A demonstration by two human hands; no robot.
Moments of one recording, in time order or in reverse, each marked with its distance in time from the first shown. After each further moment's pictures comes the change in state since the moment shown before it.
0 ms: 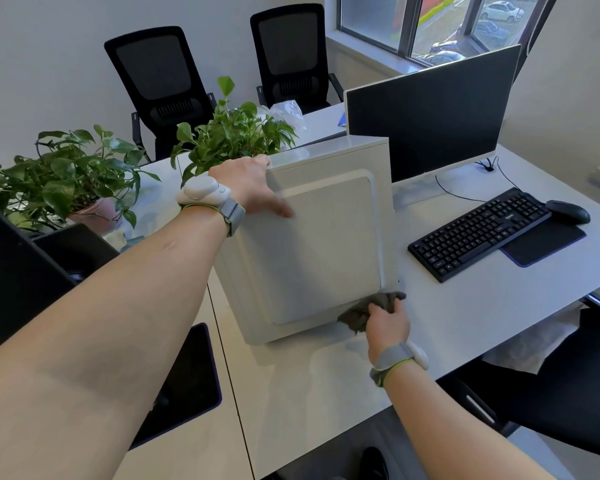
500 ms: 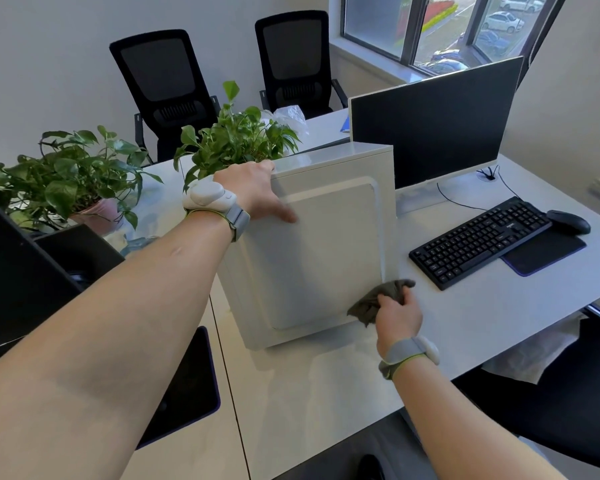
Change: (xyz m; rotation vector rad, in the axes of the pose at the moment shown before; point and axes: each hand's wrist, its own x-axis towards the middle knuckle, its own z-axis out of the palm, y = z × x) left_hand 0.003 -0.003 0.003 0.000 0.021 0.018; right_hand 0.014 -0.028 -0.001 0.097 0.017 -0.052
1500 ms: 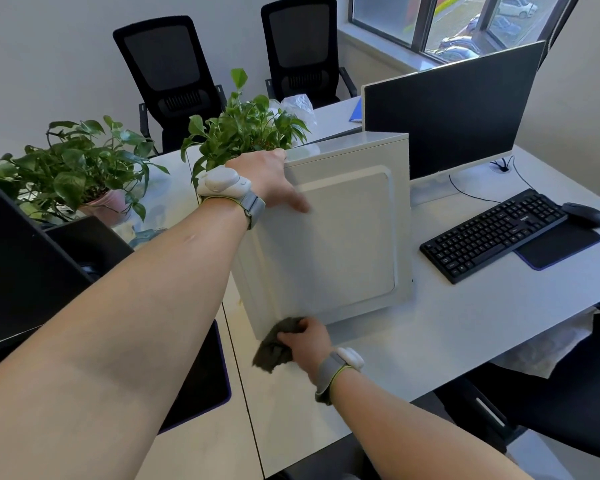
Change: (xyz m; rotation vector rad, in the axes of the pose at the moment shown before) left_hand 0.006 -0.002 -0.003 -0.039 -0.040 -0.013; right_hand -0.104 0.080 0.091 -0.548 -0.554 0.102
